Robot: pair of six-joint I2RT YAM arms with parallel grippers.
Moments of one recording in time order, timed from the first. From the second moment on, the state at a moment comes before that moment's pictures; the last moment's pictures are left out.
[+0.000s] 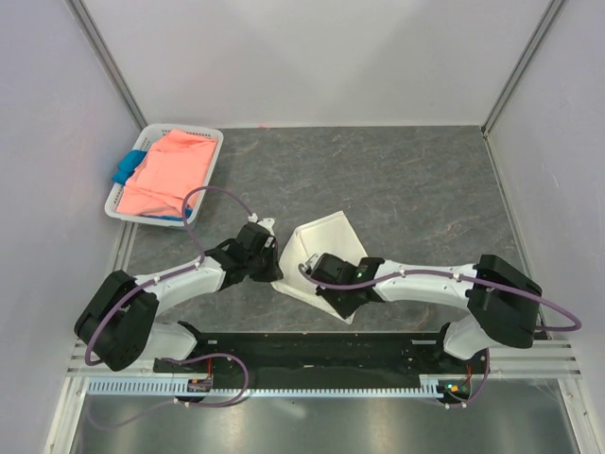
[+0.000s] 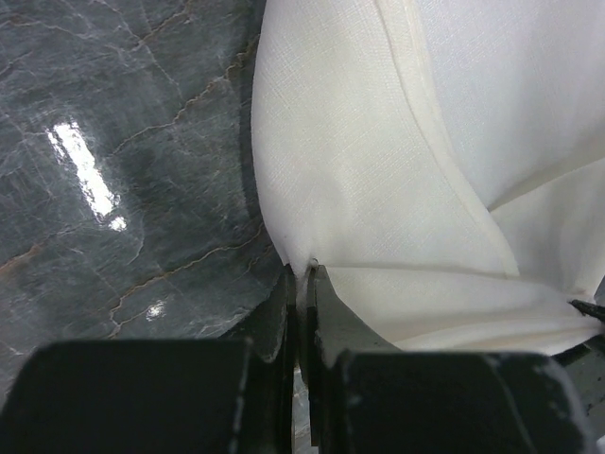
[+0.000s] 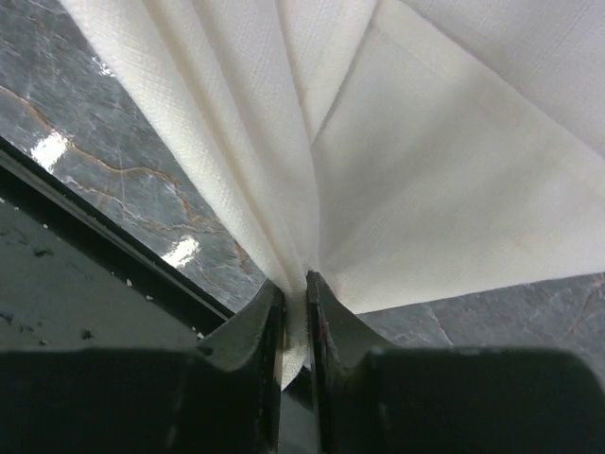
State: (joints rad) left arm -0.64 1.33 0.57 -0.16 0.07 -0.52; right arm 1.12 1.51 0.86 -0.58 0.08 0.30
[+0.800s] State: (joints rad) left arm -0.64 1.37 0.61 -0.18 0.09 -0.52; right arm 0.80 1.48 0.87 -0.67 -0.33 0.24
